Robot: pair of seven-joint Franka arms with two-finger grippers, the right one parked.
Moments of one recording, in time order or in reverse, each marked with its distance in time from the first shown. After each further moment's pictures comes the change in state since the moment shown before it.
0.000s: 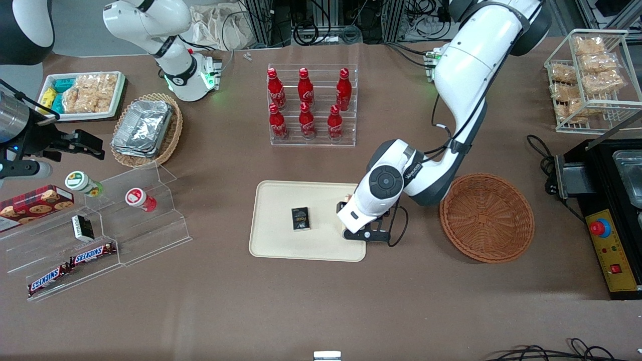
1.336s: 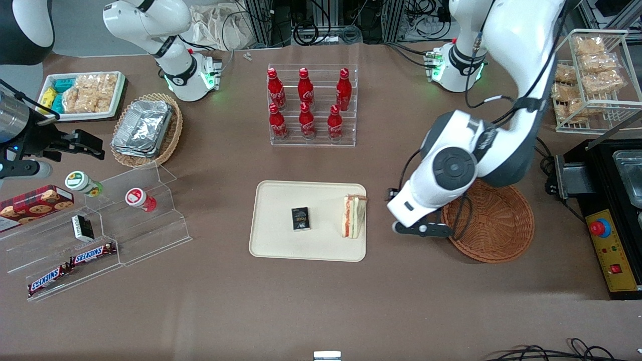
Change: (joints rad) arm 0.169 -0.286 0.005 -0.036 -0.006 -0.368 0.204
